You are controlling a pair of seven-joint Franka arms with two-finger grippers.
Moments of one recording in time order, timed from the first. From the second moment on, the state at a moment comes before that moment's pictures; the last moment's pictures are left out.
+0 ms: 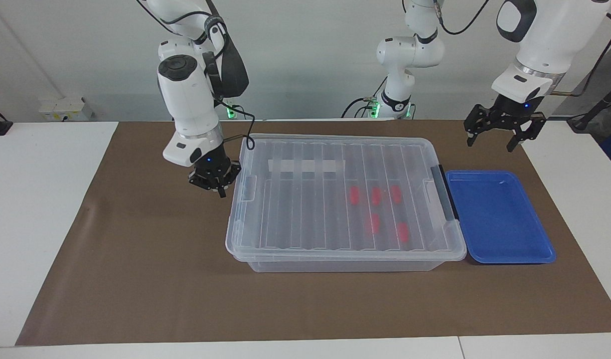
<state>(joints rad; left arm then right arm) -0.11 -0.02 0.07 -1.62 -0.03 1.72 0.24 0.23 0.10 0.00 -1.80 0.00 2.07 -0.02</state>
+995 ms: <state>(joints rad) -0.11 -0.03 0.08 -1.62 -0.03 1.65 0.24 0.02 -0.01 0.00 -1.70 0.00 1.76 0.05</state>
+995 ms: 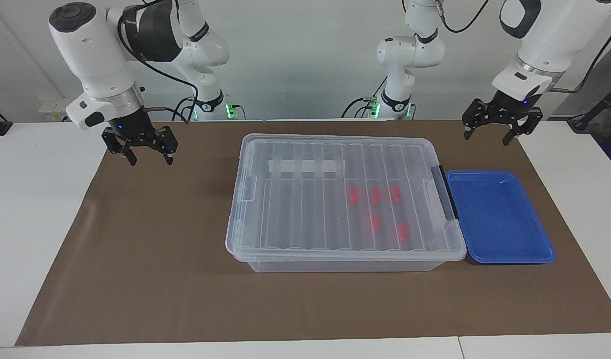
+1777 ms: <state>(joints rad) -0.11 -0.03 0.08 -1.62 -0.03 1.65 0.24 0.00 -0.01 -0.01 -1.58 0.00 1.57 0.05</state>
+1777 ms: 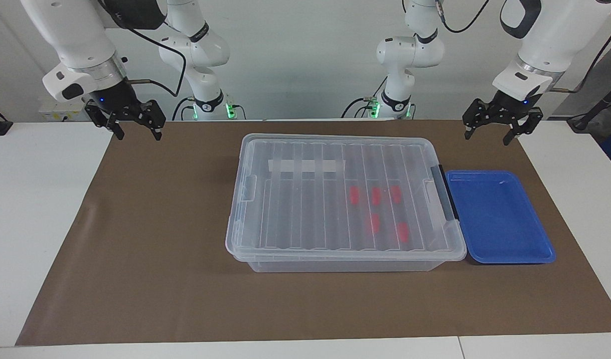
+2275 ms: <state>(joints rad) -0.11 -0.03 0.08 -1.62 -0.03 1.65 0.24 -0.01 -0.01 -0.01 -1.58 -0.01 1.56 0.06</state>
